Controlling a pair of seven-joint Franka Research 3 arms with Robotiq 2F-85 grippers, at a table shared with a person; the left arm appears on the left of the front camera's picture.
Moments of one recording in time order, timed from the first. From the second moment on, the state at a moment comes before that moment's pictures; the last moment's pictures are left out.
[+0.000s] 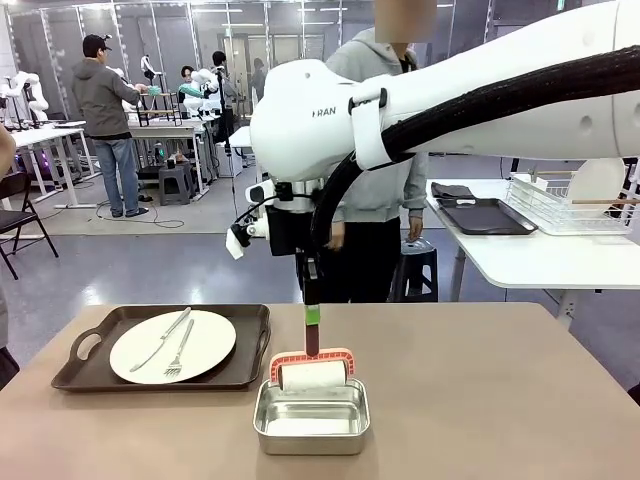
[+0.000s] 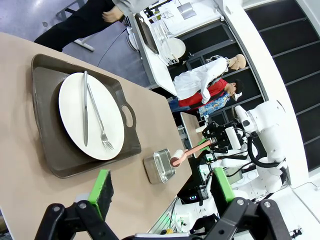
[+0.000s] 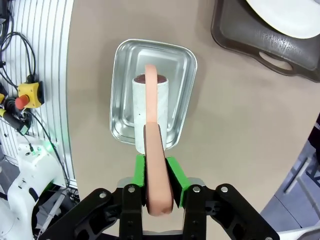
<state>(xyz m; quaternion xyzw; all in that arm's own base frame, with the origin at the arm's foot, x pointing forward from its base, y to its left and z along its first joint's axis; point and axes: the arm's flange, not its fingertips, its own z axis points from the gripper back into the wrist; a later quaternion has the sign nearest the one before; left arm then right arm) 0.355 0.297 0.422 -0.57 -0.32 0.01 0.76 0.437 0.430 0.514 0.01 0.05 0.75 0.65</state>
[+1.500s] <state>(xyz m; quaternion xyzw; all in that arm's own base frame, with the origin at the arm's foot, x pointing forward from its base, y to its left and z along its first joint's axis) 0.355 0.297 0.422 -0.57 -0.32 0.01 0.76 0.473 0.429 0.454 0.04 0.06 0.72 0.69</state>
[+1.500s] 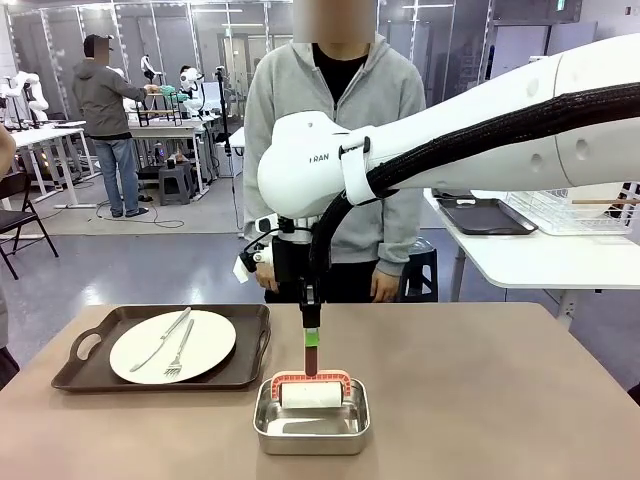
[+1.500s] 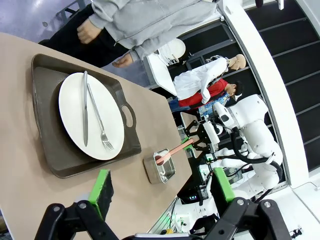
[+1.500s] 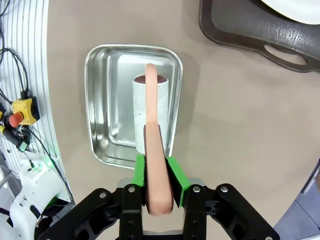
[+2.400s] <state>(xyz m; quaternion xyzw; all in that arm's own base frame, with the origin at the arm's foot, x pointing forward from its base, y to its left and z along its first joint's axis) 0.355 0.297 0.422 -0.57 -0.32 0.01 0.76 0.489 0.427 0.422 0.05 0.05 0.72 0.69</state>
